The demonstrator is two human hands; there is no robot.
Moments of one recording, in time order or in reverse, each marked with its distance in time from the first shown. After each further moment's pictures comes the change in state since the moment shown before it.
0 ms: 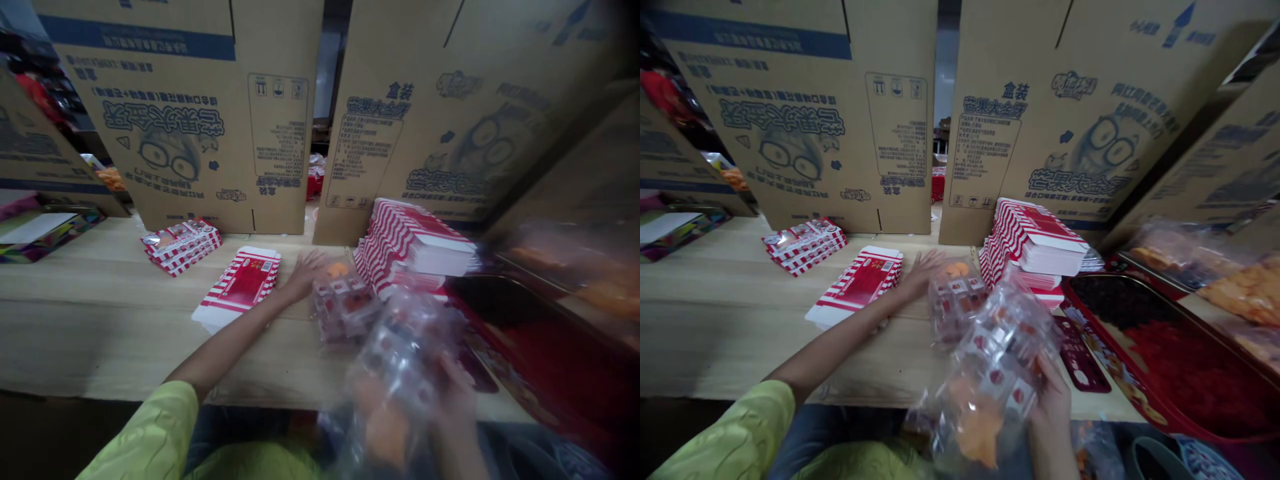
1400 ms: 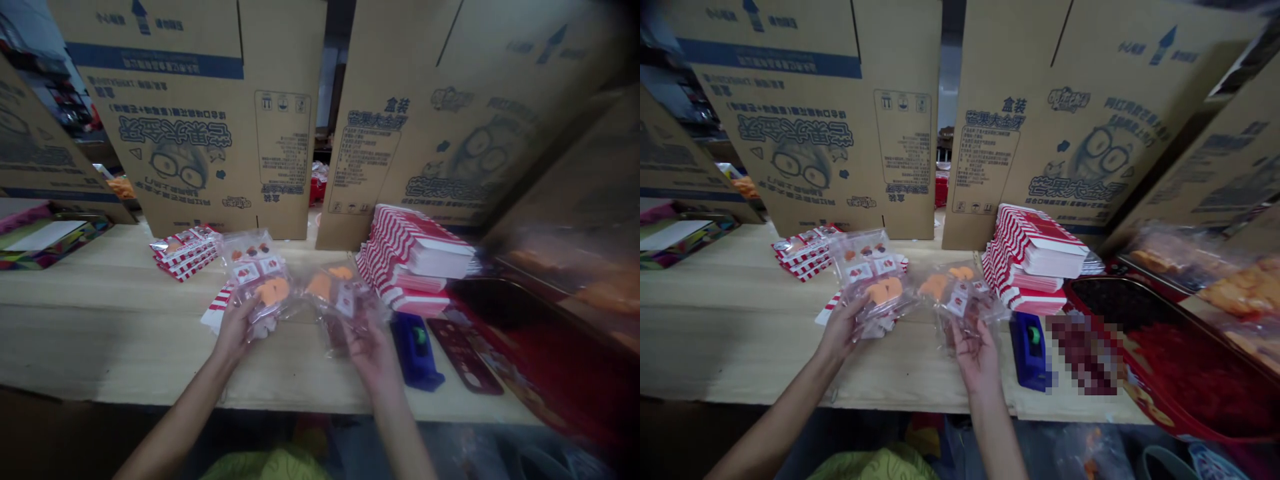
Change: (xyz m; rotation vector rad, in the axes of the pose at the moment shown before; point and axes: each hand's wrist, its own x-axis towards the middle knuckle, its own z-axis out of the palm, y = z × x) left_hand -0.133 0.066 -0.047 -0.734 0.798 -0.352; right_hand -0.015 0.039 0.116 0.519 0.000 0.395
